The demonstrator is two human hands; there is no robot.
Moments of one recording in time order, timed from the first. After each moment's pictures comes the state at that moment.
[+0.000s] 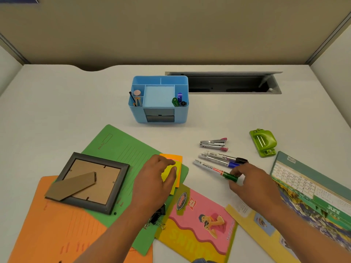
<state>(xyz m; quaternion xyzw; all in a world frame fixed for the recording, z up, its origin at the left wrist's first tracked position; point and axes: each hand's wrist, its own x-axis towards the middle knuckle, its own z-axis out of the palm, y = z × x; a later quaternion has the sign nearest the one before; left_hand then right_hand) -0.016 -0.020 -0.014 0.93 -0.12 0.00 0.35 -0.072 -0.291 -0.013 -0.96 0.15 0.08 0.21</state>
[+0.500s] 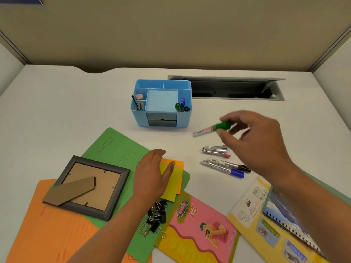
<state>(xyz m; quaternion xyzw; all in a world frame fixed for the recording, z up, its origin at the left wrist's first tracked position) 0.023 -0.015 -0.052 0.95 -0.09 0.00 0.29 0.009 -0.251 0.108 -0.92 0.03 -0.12 0.38</state>
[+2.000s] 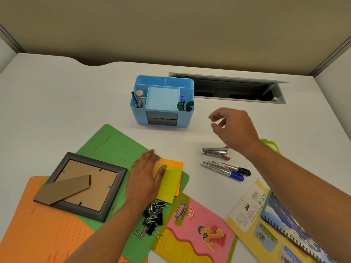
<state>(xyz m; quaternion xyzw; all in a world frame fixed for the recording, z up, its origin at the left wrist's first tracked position) 0.020 0.004 -0.091 0.96 -0.08 -0.01 0.28 0.088 -0.265 0.039 -0.96 0.05 -0.03 0.27</state>
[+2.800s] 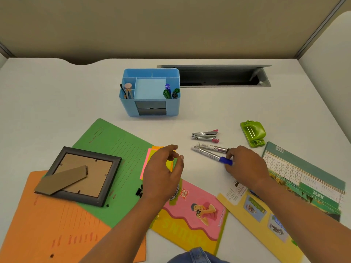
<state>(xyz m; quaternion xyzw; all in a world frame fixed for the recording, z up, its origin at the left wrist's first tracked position) -0.033 -0.064 -0.010 0.87 -0.06 0.03 0.49 -0.047 -0.315 -0.033 -0.98 0.13 0.11 0.10</state>
